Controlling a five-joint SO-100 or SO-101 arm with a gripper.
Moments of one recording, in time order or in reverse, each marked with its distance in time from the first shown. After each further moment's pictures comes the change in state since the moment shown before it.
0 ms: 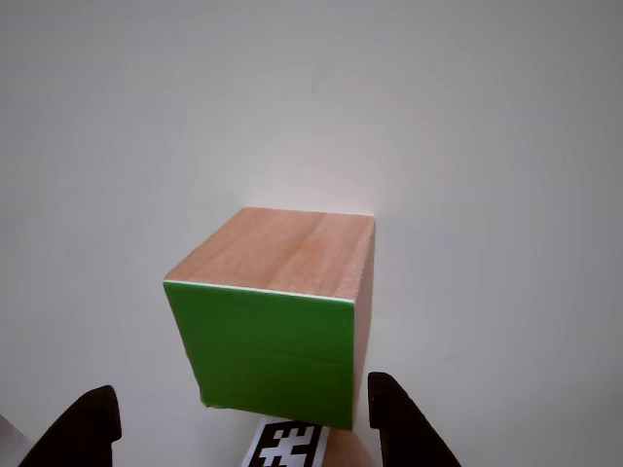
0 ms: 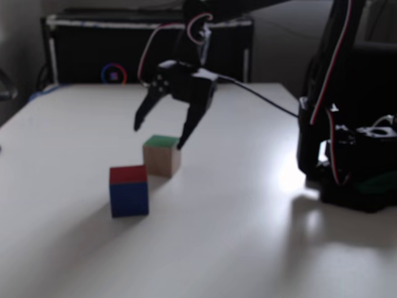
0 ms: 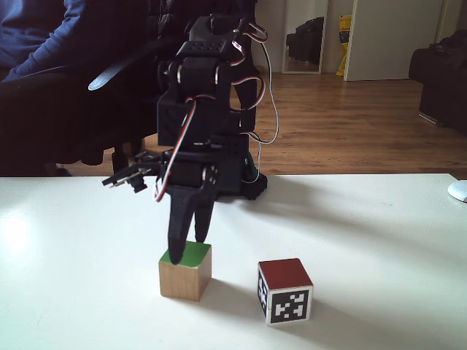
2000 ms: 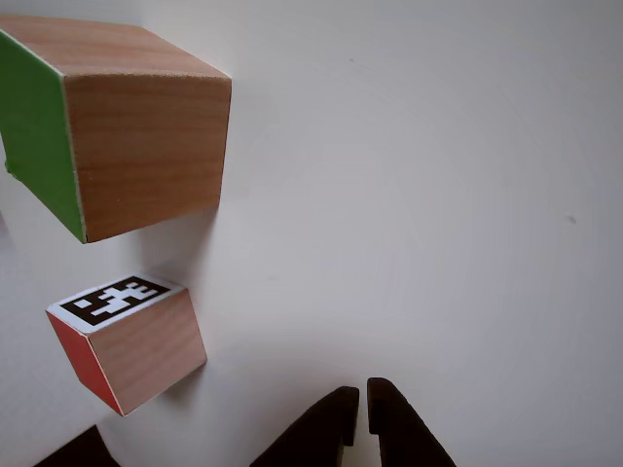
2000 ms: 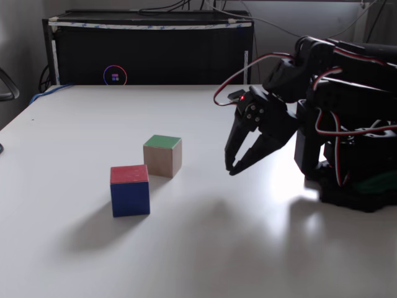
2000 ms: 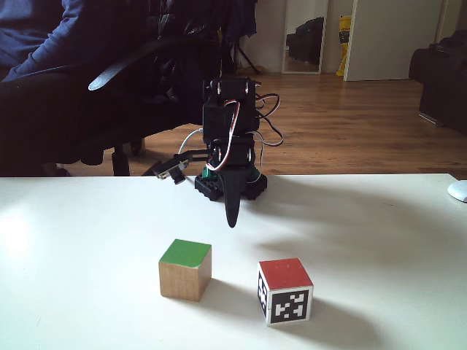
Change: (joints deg) arm -9.8 90.1 60.7 9.1 -11.7
